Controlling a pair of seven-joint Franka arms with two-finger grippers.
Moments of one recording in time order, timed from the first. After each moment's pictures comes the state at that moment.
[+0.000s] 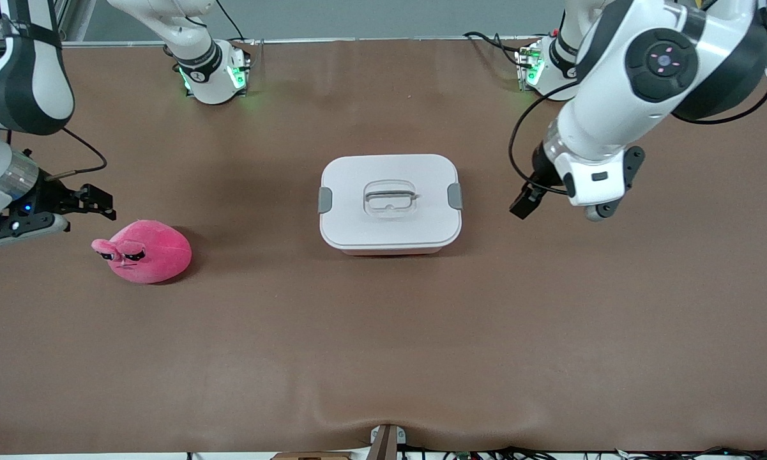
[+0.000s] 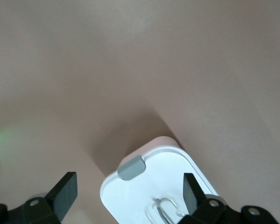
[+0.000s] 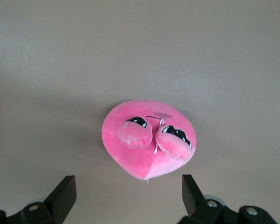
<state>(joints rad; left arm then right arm) -0.42 0.21 -0.04 -1.49 -0.08 1.65 -1.43 -0.11 0.02 -0.01 -2.00 0.04 2.07 -0.45</state>
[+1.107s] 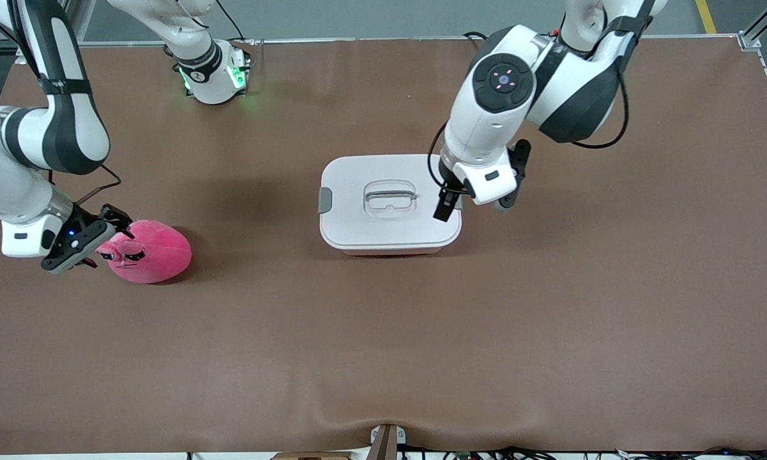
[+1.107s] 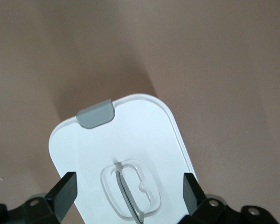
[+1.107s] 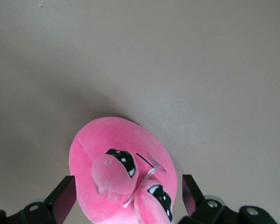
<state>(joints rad) -0.62 0.34 -0.05 -1.49 -0.08 1.82 -1.87 -0.11 0.17 0.00 -2.03 0.04 2.28 -0.92</state>
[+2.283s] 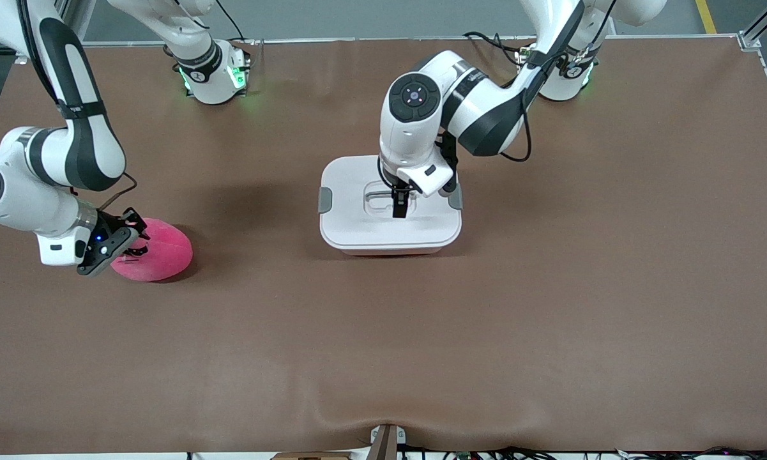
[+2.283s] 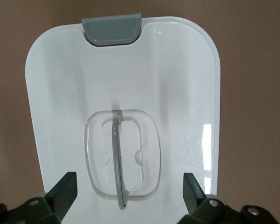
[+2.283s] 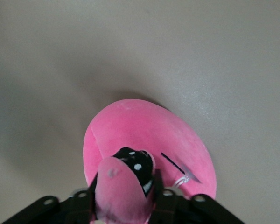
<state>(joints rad) -0.76 0.48 -0.04 -1.49 -0.08 1.97 -2.31 -0.10 0.24 0.00 -2.03 0.04 2.19 -0.92</state>
